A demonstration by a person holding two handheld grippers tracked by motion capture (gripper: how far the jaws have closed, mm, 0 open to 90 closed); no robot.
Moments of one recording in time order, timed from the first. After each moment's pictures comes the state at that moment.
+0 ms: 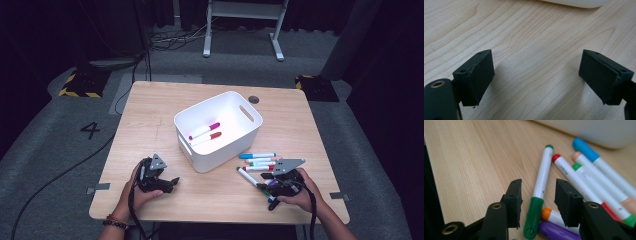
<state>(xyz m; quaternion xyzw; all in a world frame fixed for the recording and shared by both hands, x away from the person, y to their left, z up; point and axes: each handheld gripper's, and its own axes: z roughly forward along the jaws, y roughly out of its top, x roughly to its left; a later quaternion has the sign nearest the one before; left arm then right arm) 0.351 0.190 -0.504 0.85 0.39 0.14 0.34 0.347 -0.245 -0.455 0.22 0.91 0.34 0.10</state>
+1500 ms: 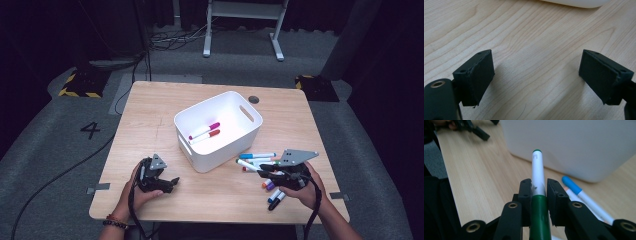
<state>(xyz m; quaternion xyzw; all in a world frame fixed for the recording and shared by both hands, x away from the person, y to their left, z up) 0.352 0.190 -0.504 0.85 0.39 0.14 0.34 0.338 -0.238 -0.398 0.23 0.87 0.41 0.13</state>
